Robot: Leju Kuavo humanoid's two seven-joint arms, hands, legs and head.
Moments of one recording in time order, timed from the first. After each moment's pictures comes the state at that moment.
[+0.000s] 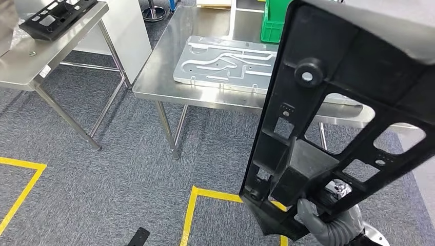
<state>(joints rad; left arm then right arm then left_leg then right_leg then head) -0.07 -0.20 0.84 -0.19 -1.33 0.27 -0.07 0.07 -0.04 0.14 -1.91 0.01 0.46 -0.59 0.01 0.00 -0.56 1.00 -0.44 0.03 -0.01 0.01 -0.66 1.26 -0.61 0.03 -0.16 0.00</state>
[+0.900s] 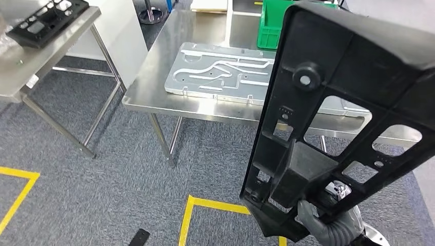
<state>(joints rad) -0.07 -0.20 0.84 -0.19 -1.33 0.27 -0.07 0.07 -0.04 0.14 -1.91 0.00 0.47 -0.60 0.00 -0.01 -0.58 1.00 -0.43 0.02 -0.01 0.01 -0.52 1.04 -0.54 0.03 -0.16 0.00</state>
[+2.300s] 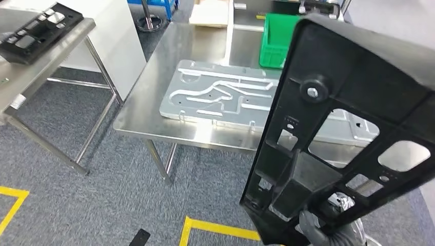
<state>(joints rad) -0.06 -0.20 0.85 -0.19 -1.35 0.27 -0.08 0.15 -0.05 0.14 -1.94 0.02 0.43 -0.63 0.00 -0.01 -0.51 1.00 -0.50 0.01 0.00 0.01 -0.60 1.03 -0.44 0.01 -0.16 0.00</state>
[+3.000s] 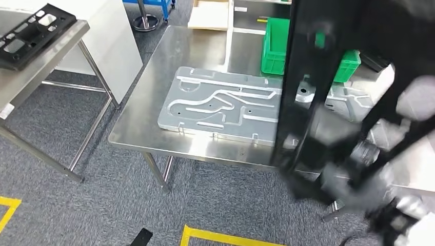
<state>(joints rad) -0.08 -0.20 0.84 -0.19 -1.39 0.25 -0.08 -0.23 -0.22 0.05 -1.83 0.00 0.44 -0.51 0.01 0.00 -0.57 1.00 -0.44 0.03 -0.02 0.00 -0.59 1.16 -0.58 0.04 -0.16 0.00</state>
